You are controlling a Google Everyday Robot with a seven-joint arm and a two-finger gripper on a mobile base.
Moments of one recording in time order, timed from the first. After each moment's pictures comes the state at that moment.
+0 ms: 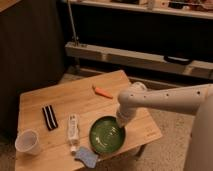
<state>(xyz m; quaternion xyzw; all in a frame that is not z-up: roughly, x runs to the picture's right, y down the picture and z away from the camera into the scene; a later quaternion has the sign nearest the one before) 0.038 0.173 0.797 -0.32 0.12 0.48 0.81</state>
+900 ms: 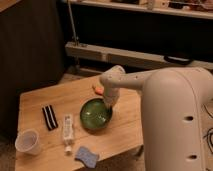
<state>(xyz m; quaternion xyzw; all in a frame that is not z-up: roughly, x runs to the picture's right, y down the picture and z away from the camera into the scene) 0.047 0.095 0.876 -0.27 0.16 0.53 0.79</state>
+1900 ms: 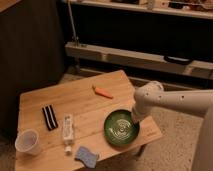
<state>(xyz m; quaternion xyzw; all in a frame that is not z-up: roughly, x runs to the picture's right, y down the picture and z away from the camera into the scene) 0.159 0.191 0.786 -0.27 0.16 0.54 0.78</state>
